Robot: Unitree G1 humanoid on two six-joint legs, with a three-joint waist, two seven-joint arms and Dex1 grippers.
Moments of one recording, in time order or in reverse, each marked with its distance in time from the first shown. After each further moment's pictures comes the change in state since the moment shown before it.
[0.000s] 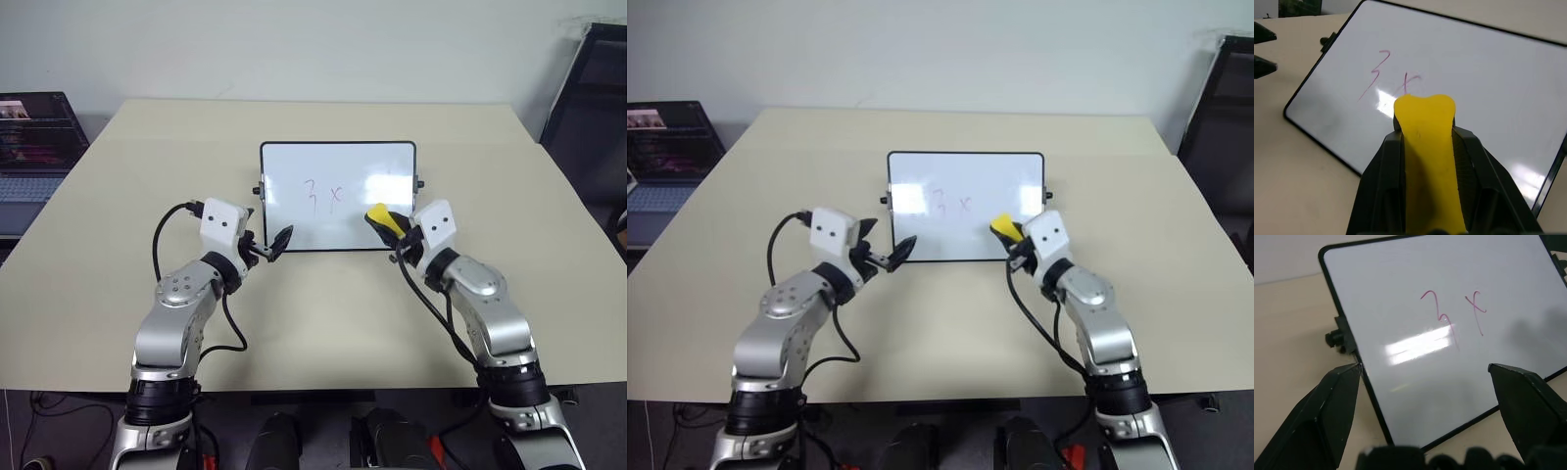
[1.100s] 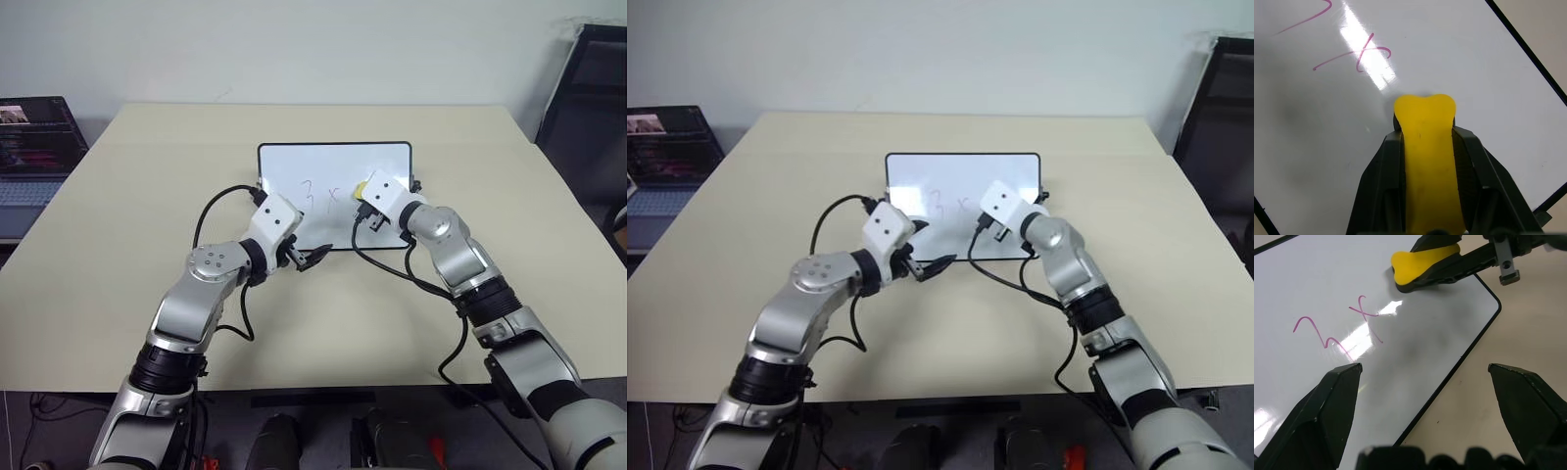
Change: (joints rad) left arm -0.184 0.114 -0.246 0.035 0.075 0.070 -0.206; right arm -0.493 -0.080 0.265 0.535 -0.362 -0.043 -0.022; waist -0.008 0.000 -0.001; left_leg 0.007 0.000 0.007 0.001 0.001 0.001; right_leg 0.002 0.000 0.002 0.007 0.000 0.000
